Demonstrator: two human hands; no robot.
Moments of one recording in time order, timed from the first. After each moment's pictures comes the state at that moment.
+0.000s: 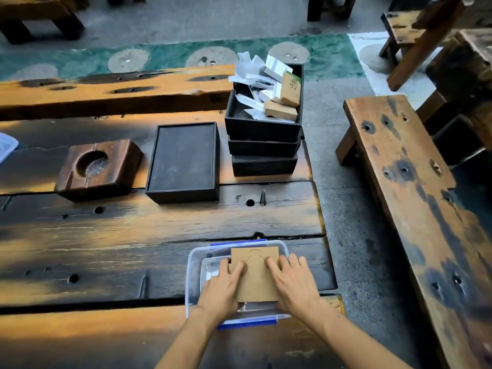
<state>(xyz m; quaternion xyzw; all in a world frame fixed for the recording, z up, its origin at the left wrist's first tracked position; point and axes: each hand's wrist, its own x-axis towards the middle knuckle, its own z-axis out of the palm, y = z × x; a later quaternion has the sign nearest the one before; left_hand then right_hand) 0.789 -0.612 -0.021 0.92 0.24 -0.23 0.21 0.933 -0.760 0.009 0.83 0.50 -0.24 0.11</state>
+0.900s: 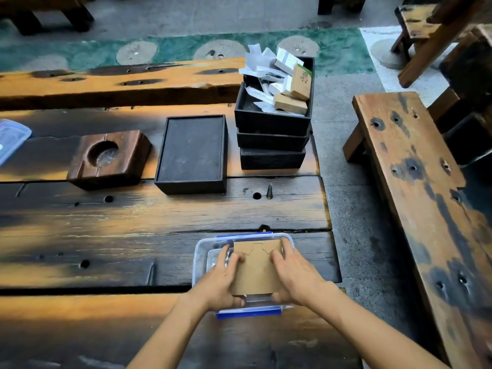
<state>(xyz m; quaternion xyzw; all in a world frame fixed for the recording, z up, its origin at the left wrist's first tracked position) 0.773 -0.589 0.005 0.88 0.21 -0.25 0.34 0.935 -0.750 0.044 0.82 0.47 -0.34 0.01</state>
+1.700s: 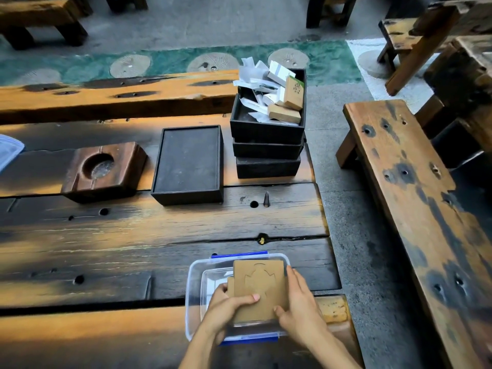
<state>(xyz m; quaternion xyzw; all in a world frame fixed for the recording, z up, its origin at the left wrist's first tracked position) 0.762 -0.632 -0.012 0.43 0.52 -0.07 0.74 0.884 -0.785 0.026 0.88 0.21 -0.37 -0.22</state>
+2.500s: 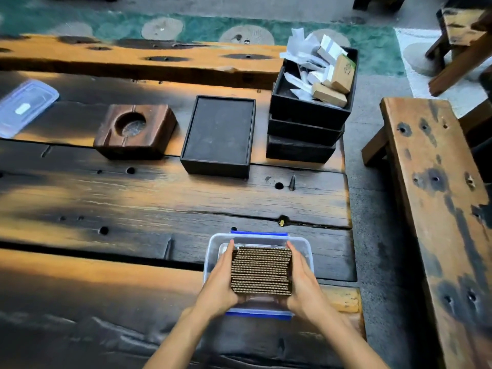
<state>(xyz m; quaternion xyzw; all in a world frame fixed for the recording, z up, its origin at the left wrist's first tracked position) 0.716 -0.610 0.005 0.79 0.33 -0.05 0.51 0.879 -0.765 0.013 0.81 0.31 -0.40 -0.28</state>
